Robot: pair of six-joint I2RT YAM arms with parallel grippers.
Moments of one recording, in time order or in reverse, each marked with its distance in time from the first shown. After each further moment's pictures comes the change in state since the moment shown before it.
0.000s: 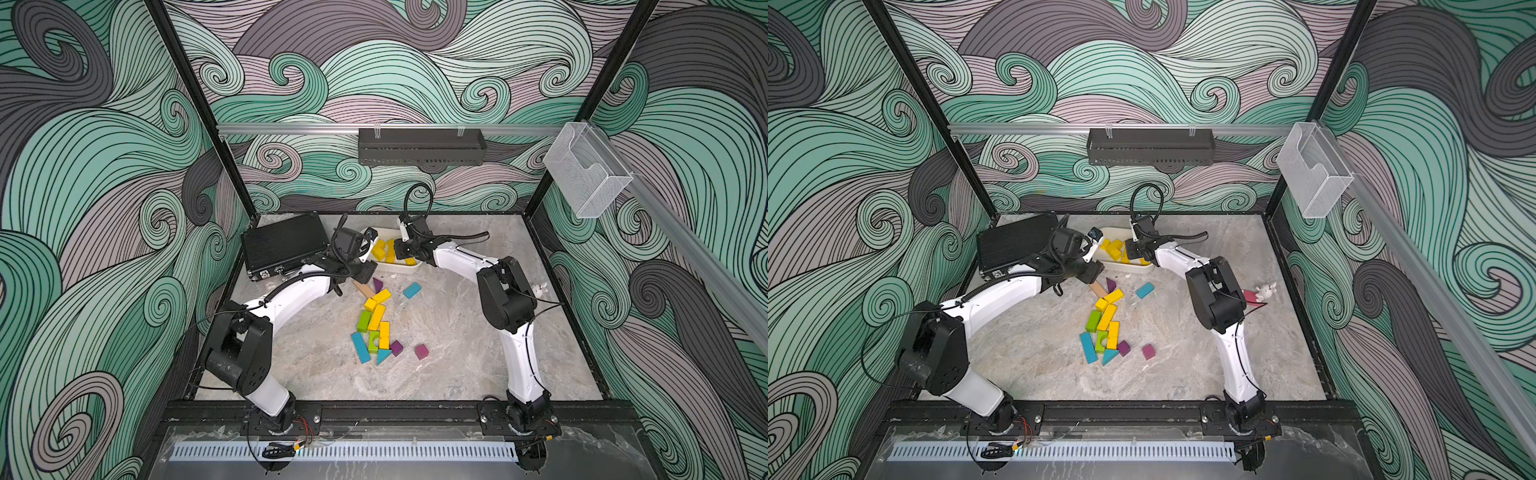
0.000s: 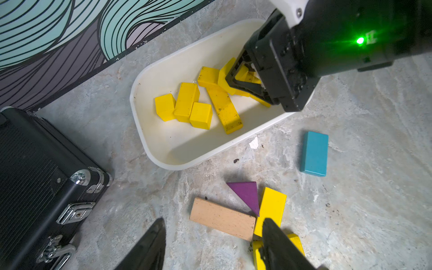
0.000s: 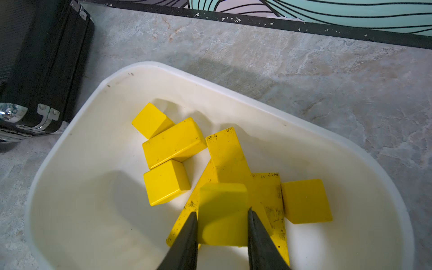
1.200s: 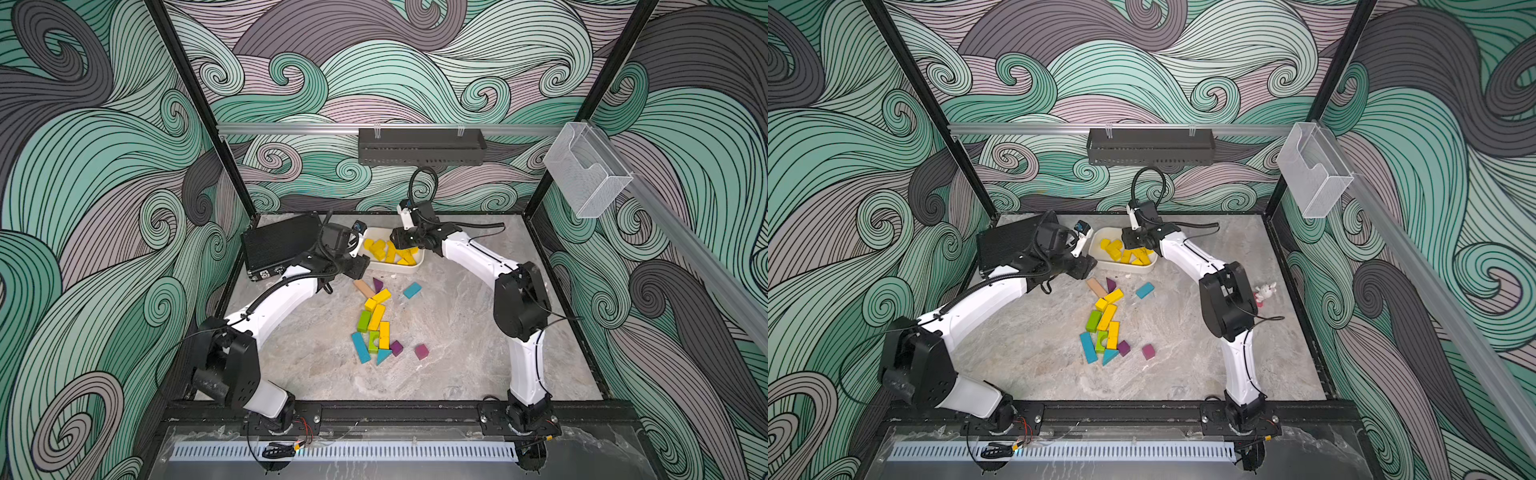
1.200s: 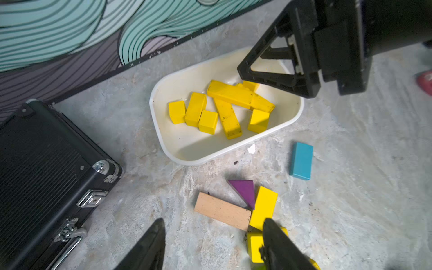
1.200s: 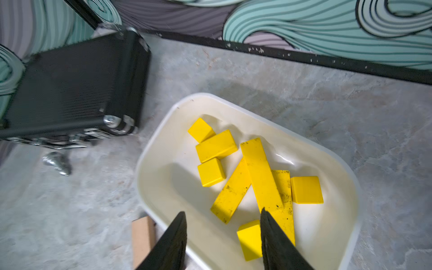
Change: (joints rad) left arm 0.043 -0.149 0.005 -0.087 0.091 -0.034; right arm 0.014 -0.185 0.076 -0.198 -0.106 0.017
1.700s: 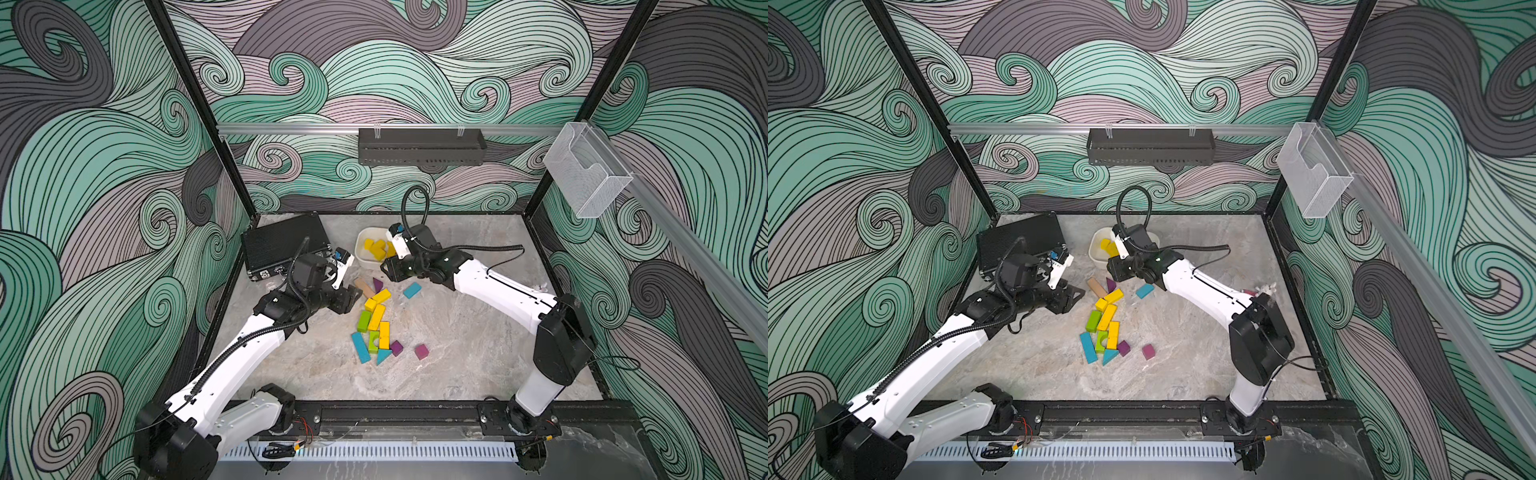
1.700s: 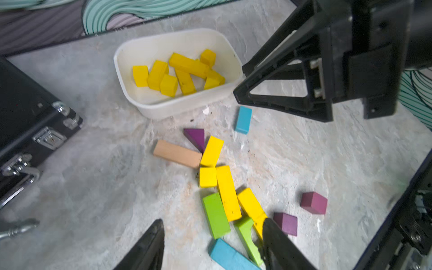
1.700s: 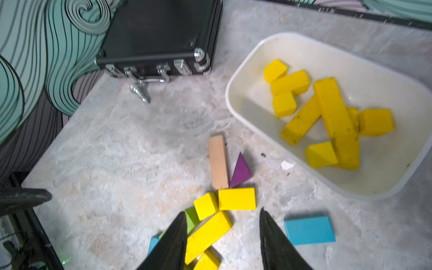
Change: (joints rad) left arm -0.019 -0.428 -0.323 -0.108 0.145 -0.125; right arm 0.212 -0.324 -0.392 -0.013 0.007 0.041
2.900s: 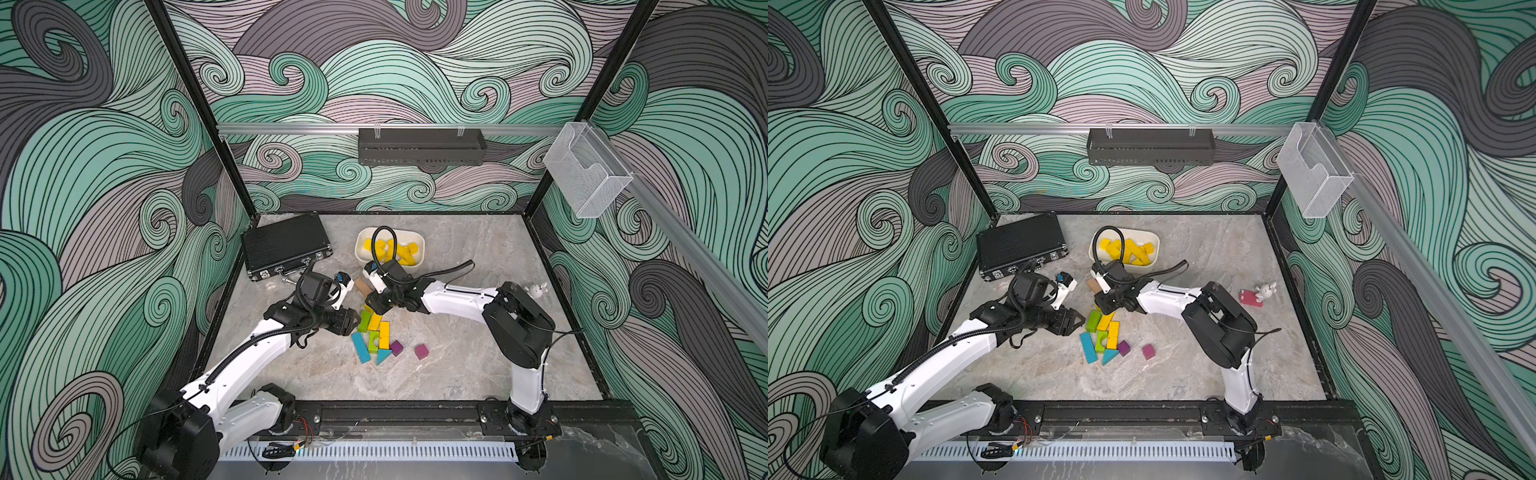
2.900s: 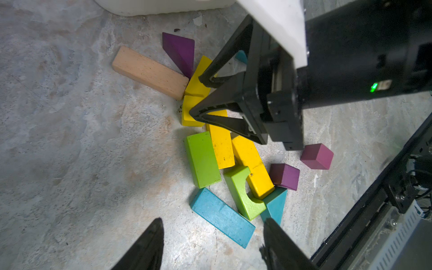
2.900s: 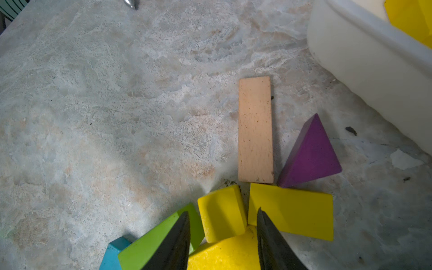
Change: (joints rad) left arm 0.000 0.056 -0.130 -0.034 0.071 -0.068; right arm 0.107 0.253 -0.104 0.270 -0.015 -0.083
